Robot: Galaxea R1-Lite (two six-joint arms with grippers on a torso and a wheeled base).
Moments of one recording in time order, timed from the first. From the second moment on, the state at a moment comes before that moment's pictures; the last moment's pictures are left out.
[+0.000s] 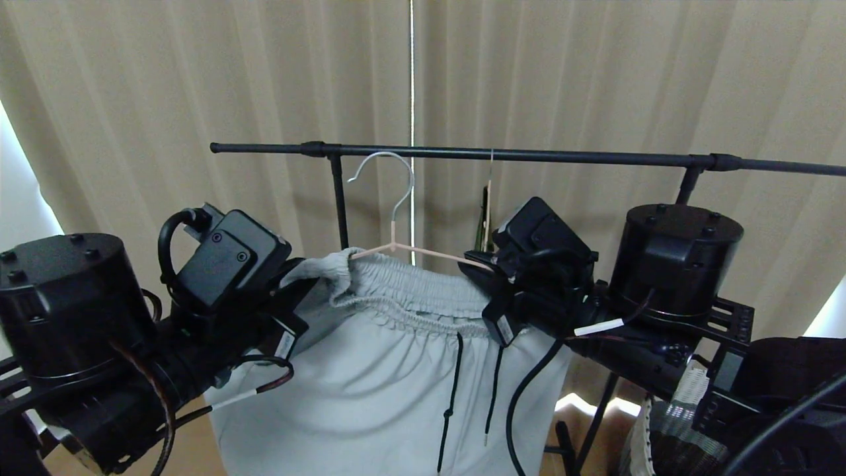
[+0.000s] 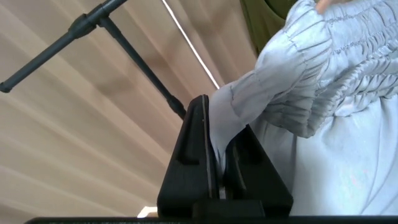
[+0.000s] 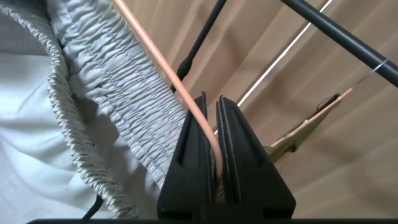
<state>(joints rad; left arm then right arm) -0.59 1.46 -0.51 -0.84 0.23 0.48 0.75 1.77 -0.81 -0.84 -0.10 -0.35</state>
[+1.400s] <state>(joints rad) -0.48 1.37 -0.23 -0.85 0.10 0.41 0.65 1.48 -0.66 -0.83 -0.09 -0.37</state>
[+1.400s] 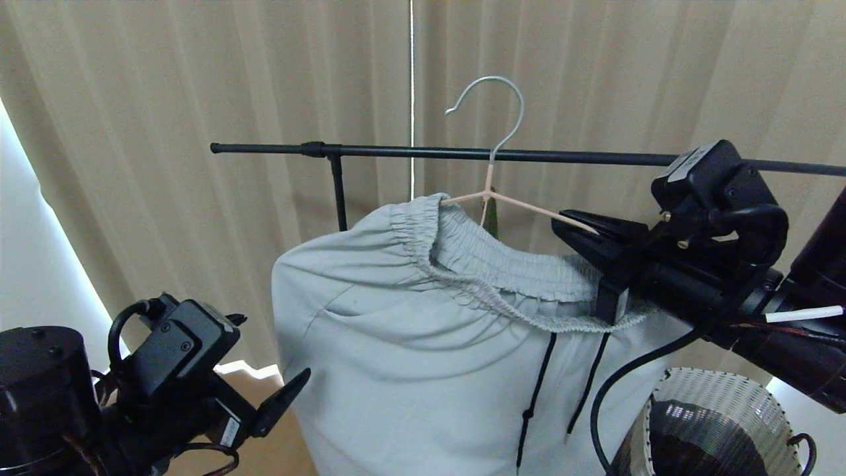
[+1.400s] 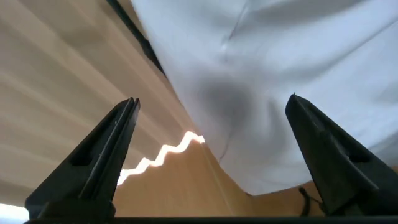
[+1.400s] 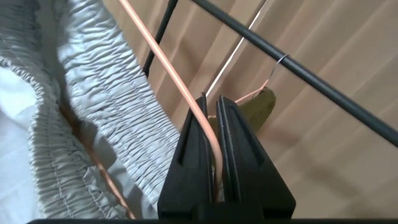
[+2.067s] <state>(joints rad) -0.37 1.44 -0.23 -0.93 0.04 0.40 0.64 1.44 -0.66 -0.83 -0.09 -0.37</state>
